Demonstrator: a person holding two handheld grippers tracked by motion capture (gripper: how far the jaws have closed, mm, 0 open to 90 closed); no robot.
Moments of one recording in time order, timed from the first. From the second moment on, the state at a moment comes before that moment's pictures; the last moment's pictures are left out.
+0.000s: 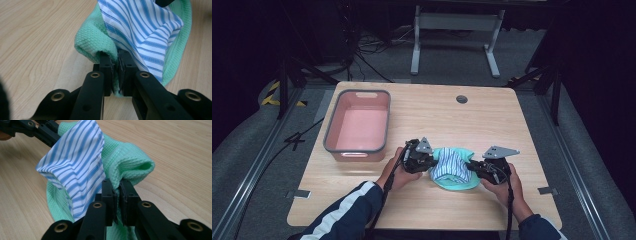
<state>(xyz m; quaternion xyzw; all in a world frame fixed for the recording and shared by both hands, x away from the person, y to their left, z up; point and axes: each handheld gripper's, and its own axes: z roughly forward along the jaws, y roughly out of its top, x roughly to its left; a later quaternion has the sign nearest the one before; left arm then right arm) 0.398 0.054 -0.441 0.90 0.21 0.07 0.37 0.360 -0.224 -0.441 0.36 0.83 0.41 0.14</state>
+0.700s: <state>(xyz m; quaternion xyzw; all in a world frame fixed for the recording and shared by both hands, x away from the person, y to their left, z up) 0.403 0.067 -0.395 0.89 0.21 0.11 0.38 0.367 -0.211 -0.403 0.35 0.82 0.43 0.16</state>
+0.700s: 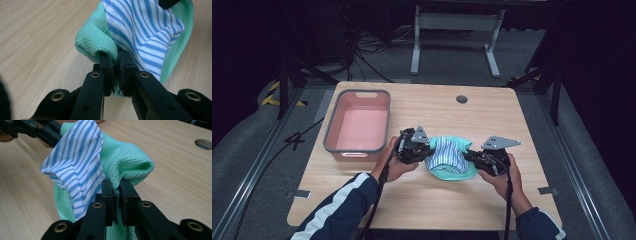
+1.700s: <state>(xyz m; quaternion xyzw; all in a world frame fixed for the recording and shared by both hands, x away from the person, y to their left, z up) 0.401 0.164 -0.347 0.86 0.29 0.17 0.38 0.409 -0.107 -0.345 0.26 0.83 0.46 0.16</state>
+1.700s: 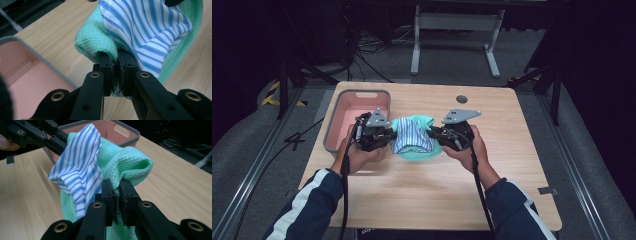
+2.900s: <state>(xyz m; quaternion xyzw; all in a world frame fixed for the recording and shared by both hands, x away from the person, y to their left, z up) 0.412 0.278 -0.322 0.82 0.39 0.24 0.34 0.452 0.023 -0.337 0.22 0.84 0.48 0.12</state>
